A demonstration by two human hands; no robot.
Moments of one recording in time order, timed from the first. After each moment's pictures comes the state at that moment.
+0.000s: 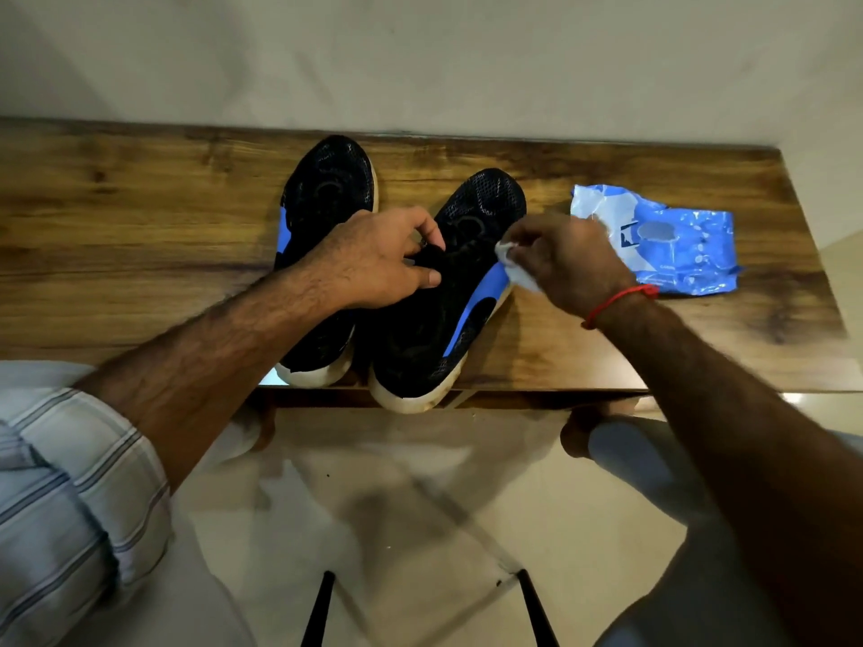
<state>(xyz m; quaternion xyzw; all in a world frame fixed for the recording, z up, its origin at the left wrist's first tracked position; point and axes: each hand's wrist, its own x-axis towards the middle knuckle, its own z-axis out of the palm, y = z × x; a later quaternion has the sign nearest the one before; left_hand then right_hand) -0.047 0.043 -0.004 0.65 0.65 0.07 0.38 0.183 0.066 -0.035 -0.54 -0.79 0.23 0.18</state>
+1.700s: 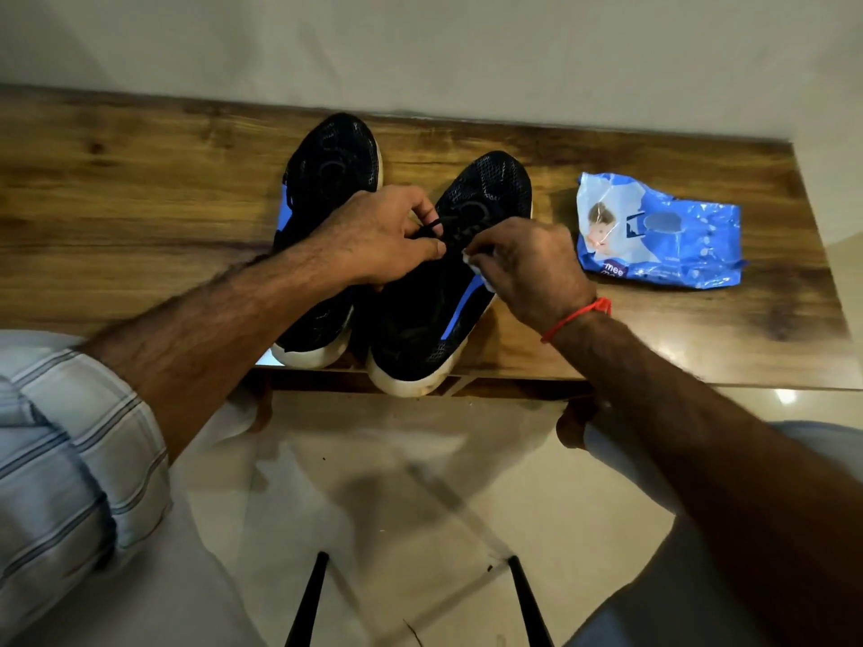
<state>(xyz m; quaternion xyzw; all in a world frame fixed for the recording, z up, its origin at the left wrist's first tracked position) -0.044 0.043 -0.010 0.62 0.66 0.13 0.40 0.149 0.043 -0.044 -0.49 -0.83 0.18 0.22</state>
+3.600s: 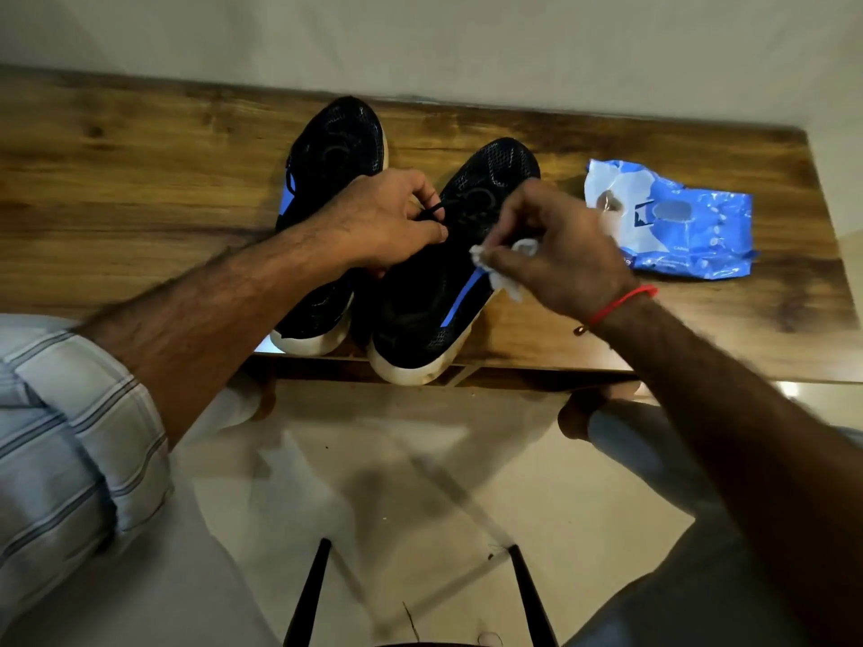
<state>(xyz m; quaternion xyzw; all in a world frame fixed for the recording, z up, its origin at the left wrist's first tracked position) -0.045 0.042 -0.008 0.59 0.66 0.15 0.45 0.163 0.038 -0.027 -0.49 -0.75 0.36 0.27</state>
